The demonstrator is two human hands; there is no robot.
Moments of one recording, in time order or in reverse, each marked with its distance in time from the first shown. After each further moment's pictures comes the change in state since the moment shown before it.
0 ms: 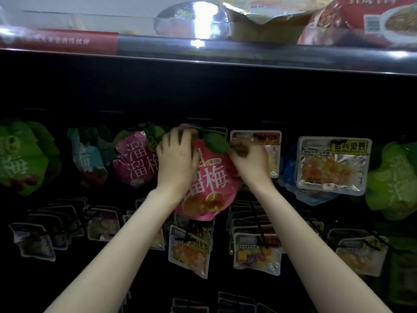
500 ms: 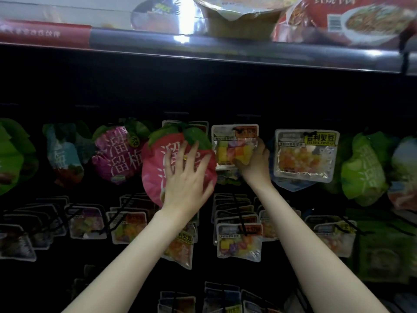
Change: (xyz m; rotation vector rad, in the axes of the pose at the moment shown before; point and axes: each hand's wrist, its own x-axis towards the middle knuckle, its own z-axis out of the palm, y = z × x) left_hand -0.051 0.032 0.035 0.311 -0.135 0.244; right_hand 0.001 0.069 -0.030 -0.277 0.045 0.215
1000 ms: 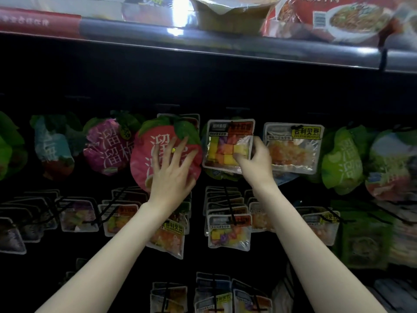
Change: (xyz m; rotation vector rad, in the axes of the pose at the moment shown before) left_hand -0.007 -0.013 0.011 -0.088 -0.006 0.033; right_hand -0.046 -0.023 -0.044 0.340 -0.001 -0.092
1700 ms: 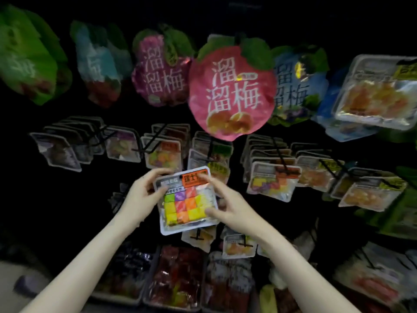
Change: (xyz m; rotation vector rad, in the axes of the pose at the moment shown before) left_hand -0.192 -0.083 -0.032 -0.997 -0.339 -0.657; right_hand -0.162 0.048 0.103 0.093 -0.960 0.037
